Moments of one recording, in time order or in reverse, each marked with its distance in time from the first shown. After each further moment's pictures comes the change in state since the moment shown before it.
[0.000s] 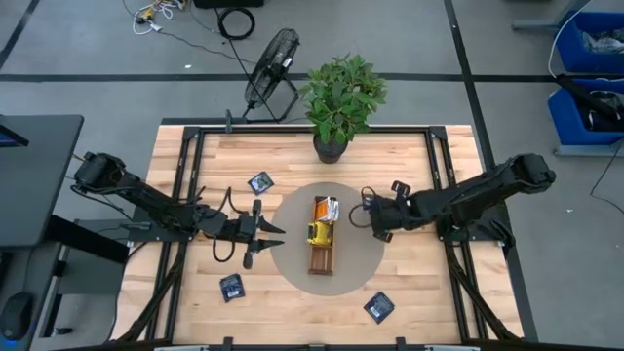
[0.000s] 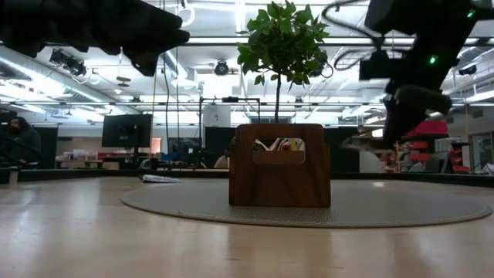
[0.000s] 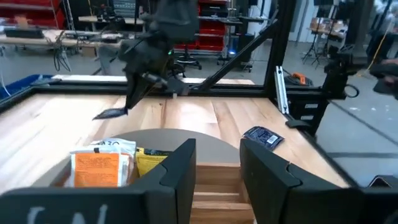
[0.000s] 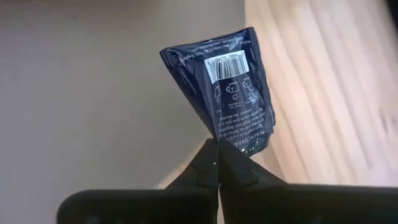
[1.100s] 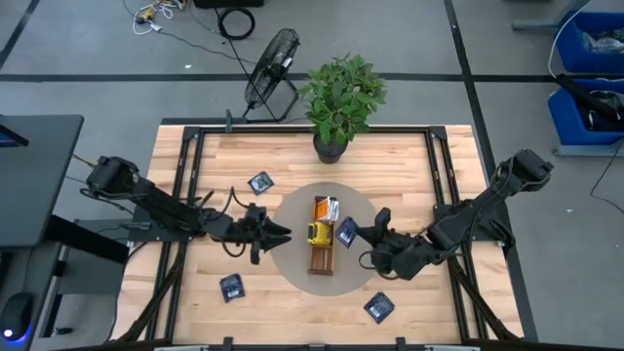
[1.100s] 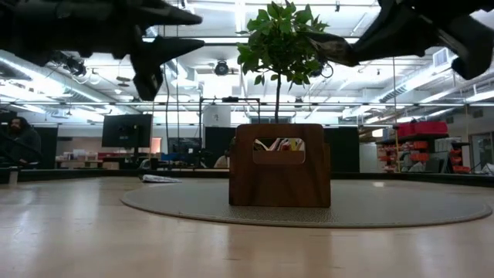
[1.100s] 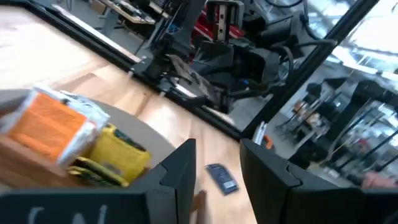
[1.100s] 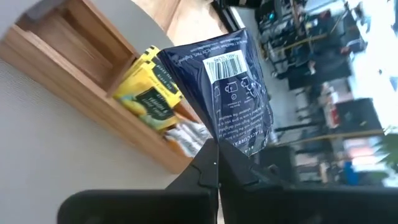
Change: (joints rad) left arm -0.002 0.164 0.015 0.225 -0.060 -0.536; right arm 0.394 0.000 0.024 0.537 0.424 -0.954
